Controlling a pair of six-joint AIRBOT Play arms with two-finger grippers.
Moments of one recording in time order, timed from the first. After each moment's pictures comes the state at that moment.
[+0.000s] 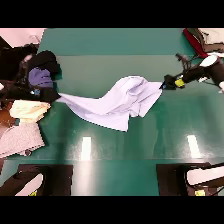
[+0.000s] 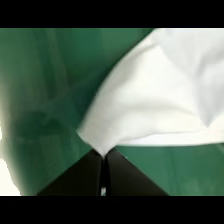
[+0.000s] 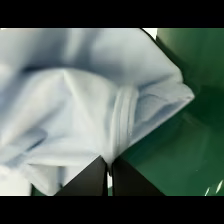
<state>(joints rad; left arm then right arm) 0.00 -0.97 1.07 1.10 -1.13 -1.36 -0.13 -1.59 1.48 -0.99 1.28 1.31</state>
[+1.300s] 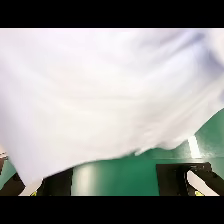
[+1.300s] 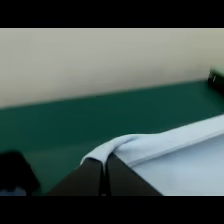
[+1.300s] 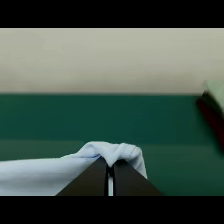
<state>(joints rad) 0.00 -0.88 1.92 1.26 -1.24 -1.47 -0.13 -1.01 2.07 -1.36 1.41 1.62</state>
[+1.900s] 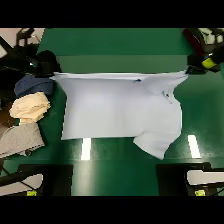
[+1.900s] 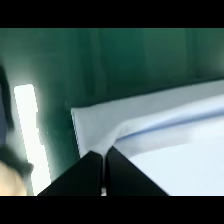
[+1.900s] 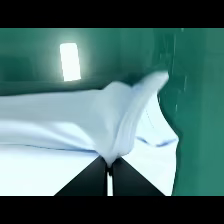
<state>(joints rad) 0.00 -1.34 1.47 1.31 -1.16 -1.45 -0.13 -1.54 1.77 -1.38 1.51 1.66</state>
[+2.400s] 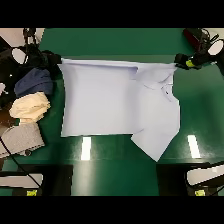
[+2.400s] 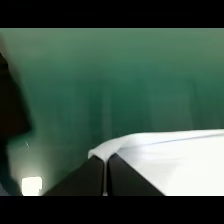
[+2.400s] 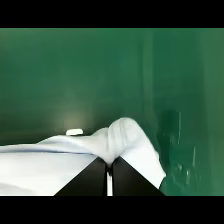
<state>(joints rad) 0.00 -1.51 1.45 1.30 -0.64 -1.43 -0.12 -1.67 1.68 -1.38 0.96 1.66</state>
